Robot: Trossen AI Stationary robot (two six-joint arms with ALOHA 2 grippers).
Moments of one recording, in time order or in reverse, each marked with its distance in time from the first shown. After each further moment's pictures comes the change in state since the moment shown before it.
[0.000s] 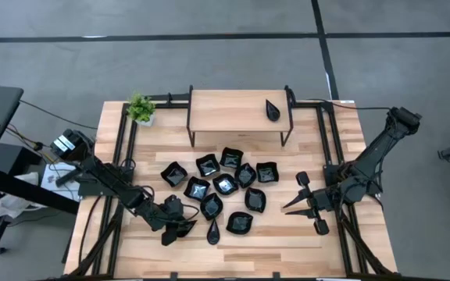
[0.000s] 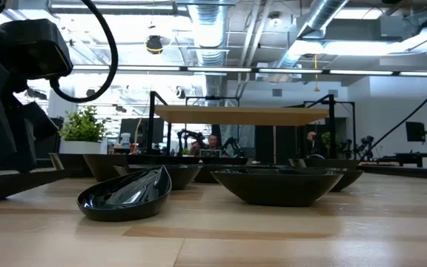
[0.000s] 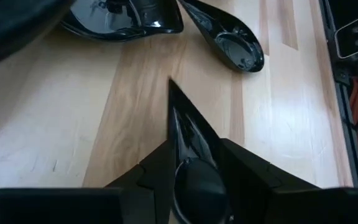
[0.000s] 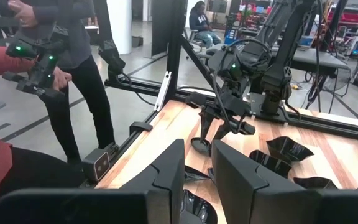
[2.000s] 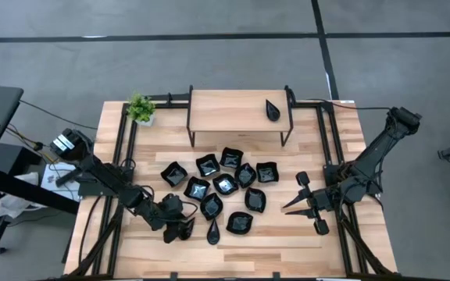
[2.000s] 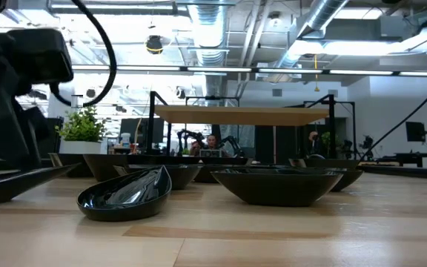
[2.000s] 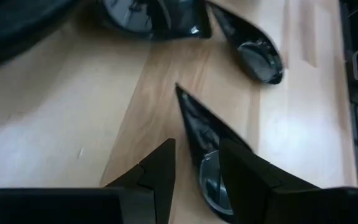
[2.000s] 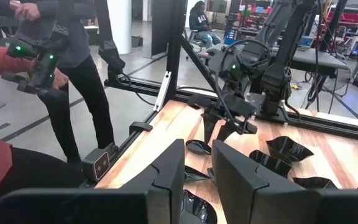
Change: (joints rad) left arm 0.001 -0.011 -0.002 -0.040 -0.041 -0.117; right arm 0.000 0.000 0.000 0.001 0.000 0.000
